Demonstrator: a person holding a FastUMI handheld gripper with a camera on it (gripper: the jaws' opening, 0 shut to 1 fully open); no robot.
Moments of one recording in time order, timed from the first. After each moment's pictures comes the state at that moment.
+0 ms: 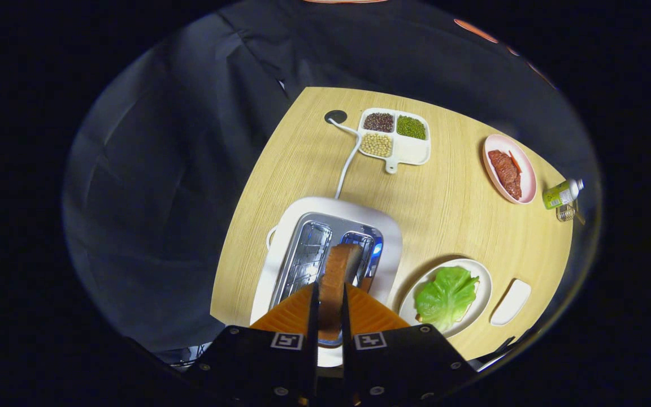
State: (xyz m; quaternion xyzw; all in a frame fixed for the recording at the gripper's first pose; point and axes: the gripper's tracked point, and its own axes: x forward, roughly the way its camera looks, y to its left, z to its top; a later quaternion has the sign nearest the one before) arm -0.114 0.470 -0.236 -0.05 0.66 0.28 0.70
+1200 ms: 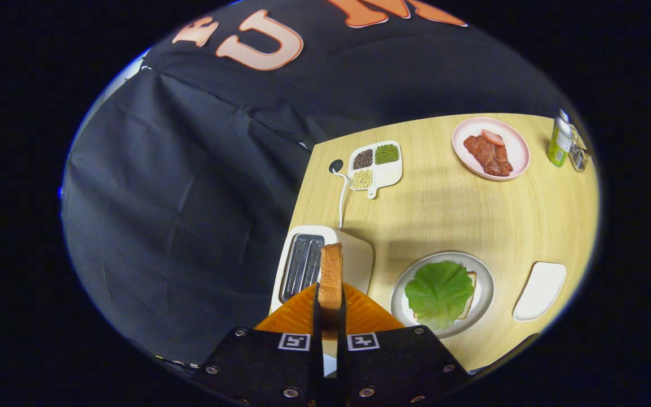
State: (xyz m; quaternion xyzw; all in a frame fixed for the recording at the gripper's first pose) arm -0.080 0.336 -0.180 0.21 0.59 0.34 0.70
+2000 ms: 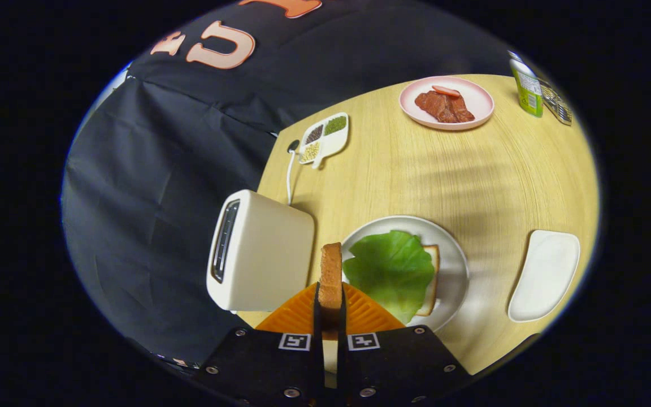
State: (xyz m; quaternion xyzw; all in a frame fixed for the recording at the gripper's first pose) arm -0.118 0.274 -0.318 0.20 0.60 0.32 0.70
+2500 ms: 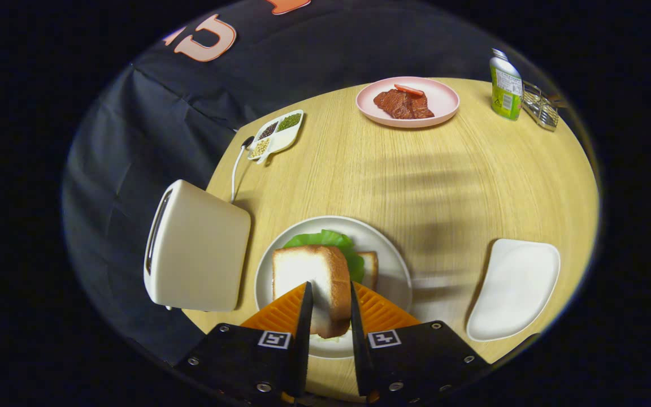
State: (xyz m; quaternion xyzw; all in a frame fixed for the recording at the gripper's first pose) arm -0.103 0.231 -0.374 0.12 0.60 0.26 0.75
